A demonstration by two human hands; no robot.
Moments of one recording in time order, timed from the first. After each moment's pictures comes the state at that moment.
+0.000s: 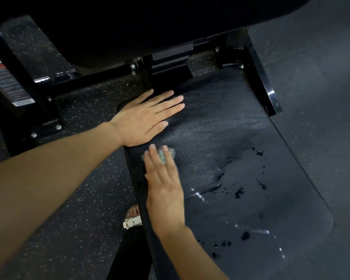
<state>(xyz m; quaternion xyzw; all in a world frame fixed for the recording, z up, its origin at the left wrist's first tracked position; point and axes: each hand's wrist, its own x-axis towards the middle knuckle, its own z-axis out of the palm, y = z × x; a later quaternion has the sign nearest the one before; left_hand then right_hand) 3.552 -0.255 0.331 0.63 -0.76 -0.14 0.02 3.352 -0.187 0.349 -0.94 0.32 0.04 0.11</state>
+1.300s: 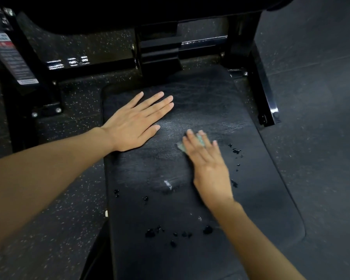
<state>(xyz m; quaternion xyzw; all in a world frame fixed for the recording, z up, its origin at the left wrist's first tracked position) 3.488 -0.237 0.333 0.70 -0.70 -0.13 0.03 3.243 -0.316 0.355 -0.96 0.27 -0.03 0.12</state>
